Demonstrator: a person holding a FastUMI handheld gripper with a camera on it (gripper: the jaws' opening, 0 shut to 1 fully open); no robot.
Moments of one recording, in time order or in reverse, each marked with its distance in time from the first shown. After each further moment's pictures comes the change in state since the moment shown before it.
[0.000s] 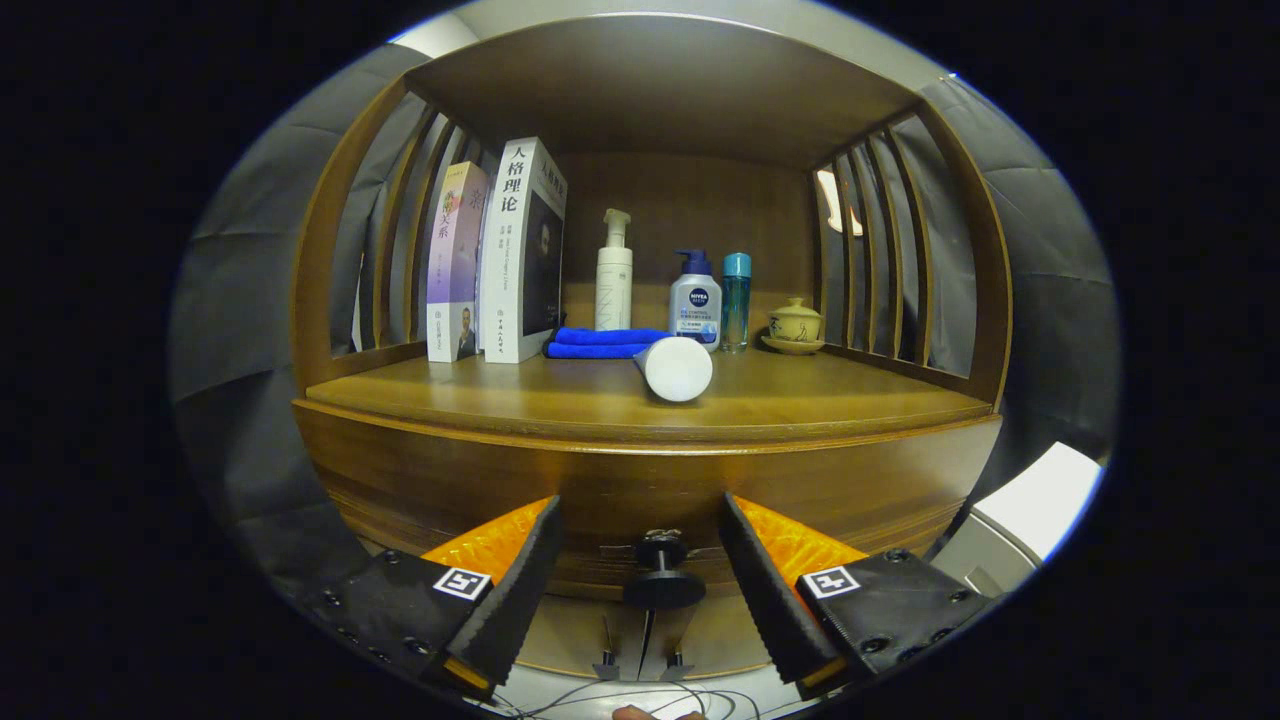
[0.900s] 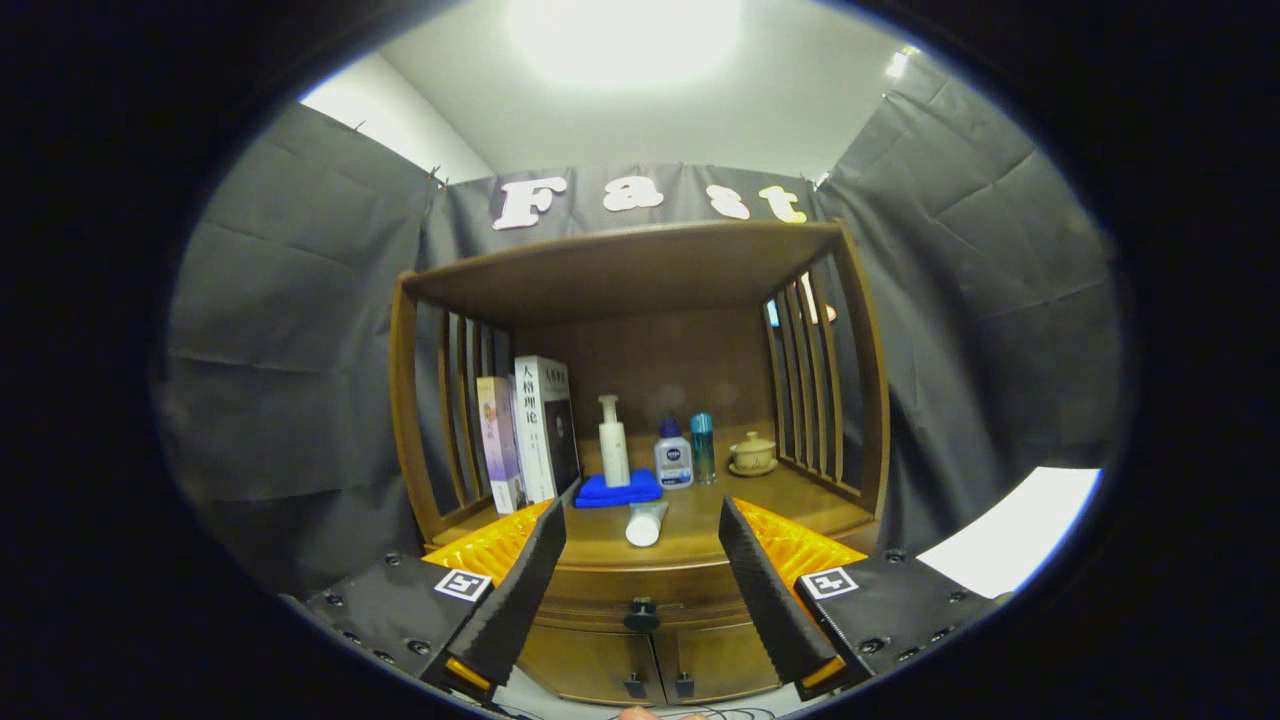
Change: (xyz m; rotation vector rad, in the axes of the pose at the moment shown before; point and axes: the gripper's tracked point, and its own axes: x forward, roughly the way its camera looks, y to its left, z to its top) arm -0.182 -0.048 0.156 0.119 -0.322 0.046
